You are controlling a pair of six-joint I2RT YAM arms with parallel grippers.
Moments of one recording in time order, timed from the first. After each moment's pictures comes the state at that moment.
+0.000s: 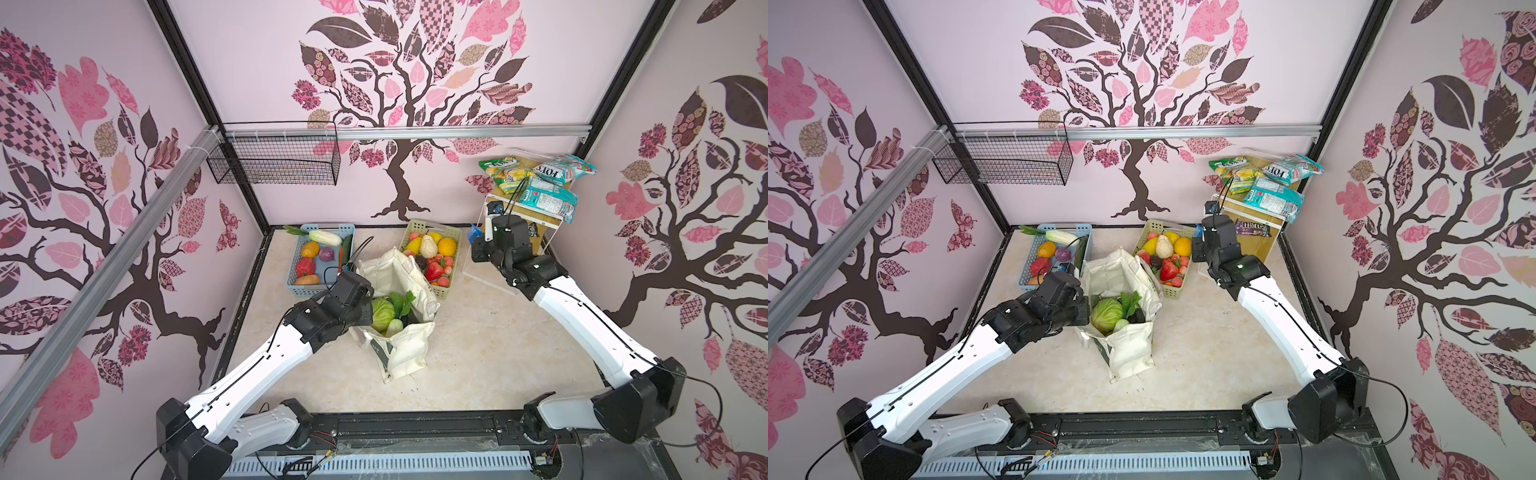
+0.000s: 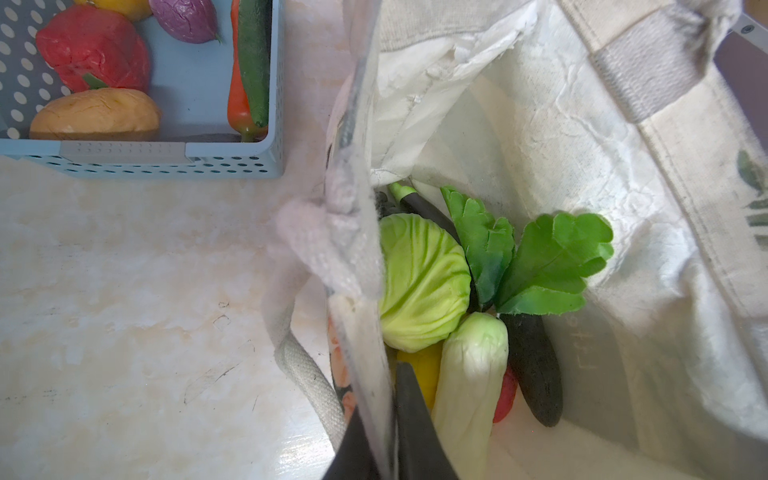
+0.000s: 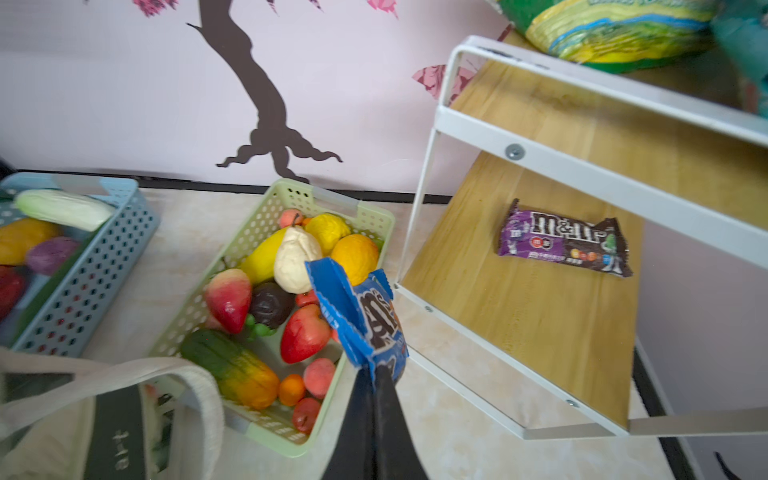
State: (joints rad) left arm -0.70 1.13 1.07 -0.82 -0.25 -0.58; right arm 0.41 1.35 1.34 -0.46 0.29 0.16
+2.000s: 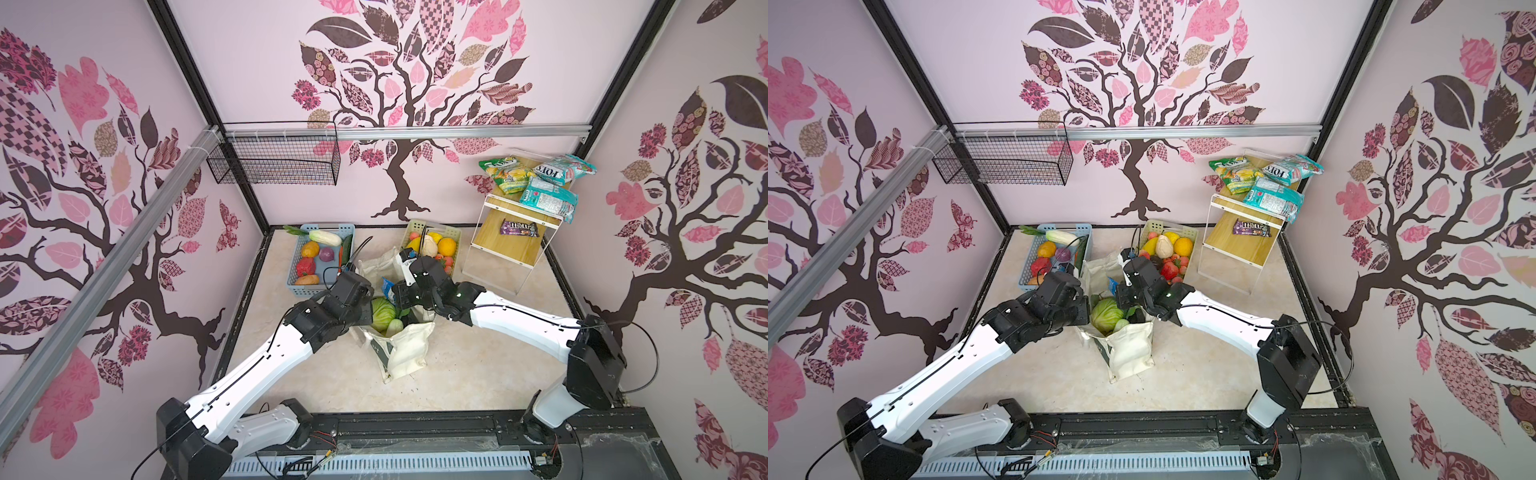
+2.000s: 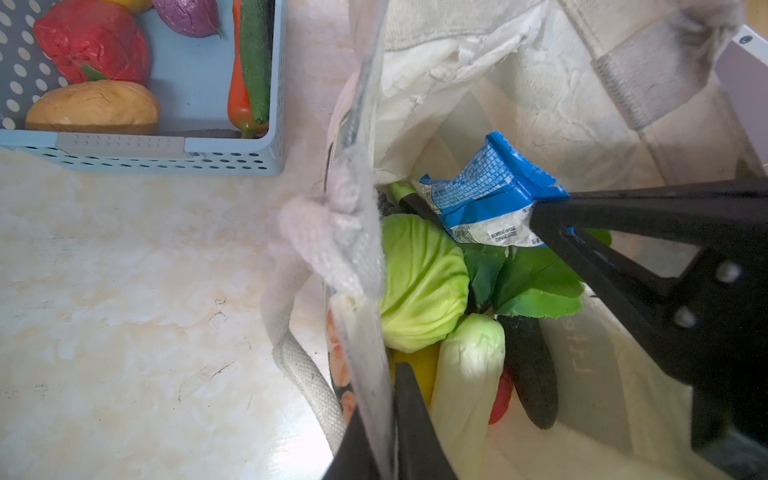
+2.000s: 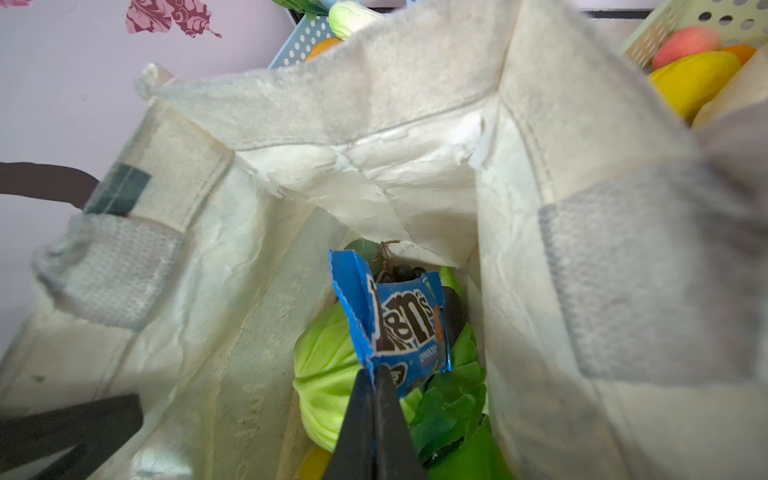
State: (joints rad) left arm -0.70 1.13 1.07 -0.82 -0.25 -0.60; right arm 0.84 1.61 1.24 -0.23 0.03 0.46
